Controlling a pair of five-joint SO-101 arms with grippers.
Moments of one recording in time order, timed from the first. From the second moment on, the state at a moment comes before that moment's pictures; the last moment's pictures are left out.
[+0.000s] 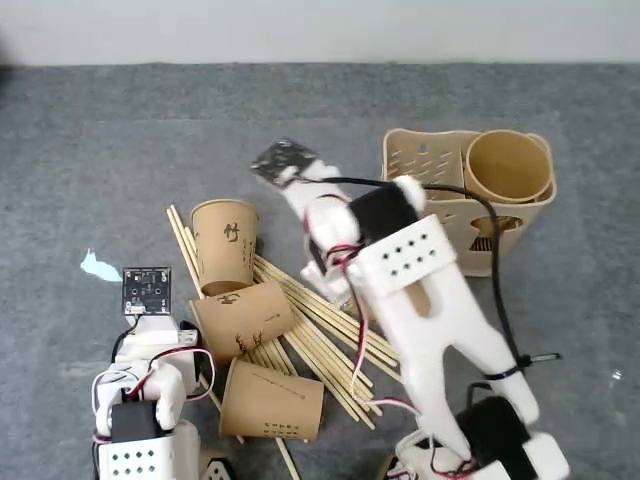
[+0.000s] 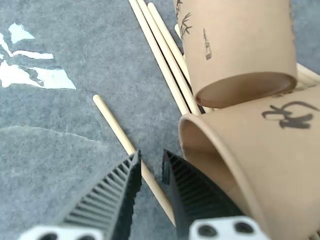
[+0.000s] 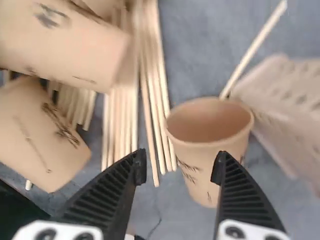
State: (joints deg) left arm -11.2 -96.6 96.5 65.5 3.8; right arm -30.2 -10.9 -0.3 99.9 16.0
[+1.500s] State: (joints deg) left arm -11.2 -96.6 96.5 65.5 3.8; right arm -24.3 -9.6 18.9 75.3 23.7
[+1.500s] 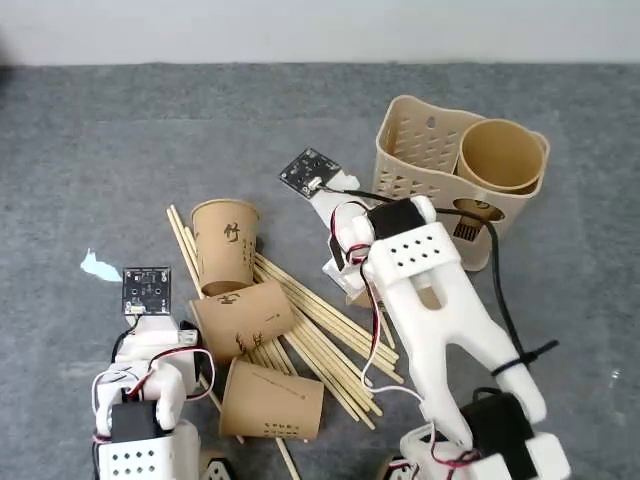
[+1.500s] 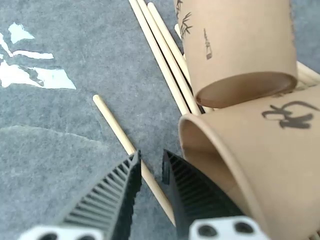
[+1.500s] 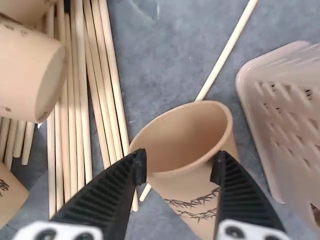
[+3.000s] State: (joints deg) left arm -11.2 -96.6 96.5 65.5 3.8; right arm -24.5 -41.5 37.8 100.5 33.2
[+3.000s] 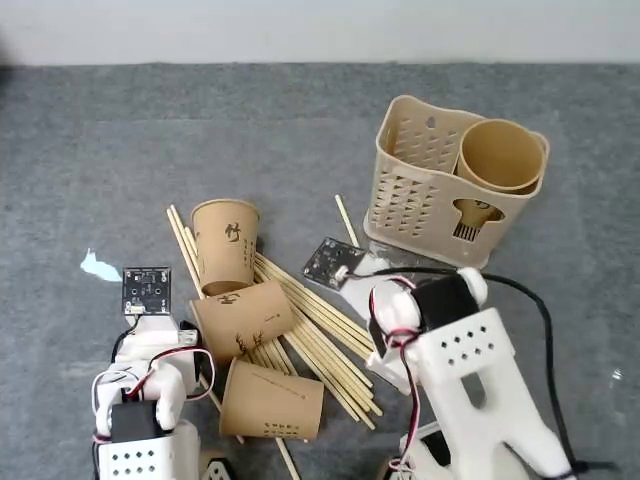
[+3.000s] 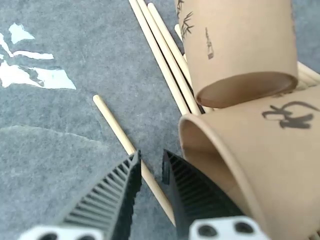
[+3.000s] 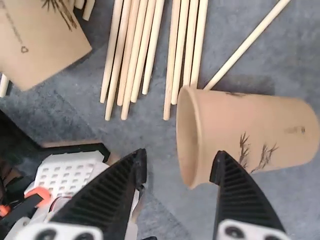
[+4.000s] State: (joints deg) left arm -11.2 -96.6 96.5 65.5 3.8; right arm -6.0 -51.4 54.9 74.0 49.6
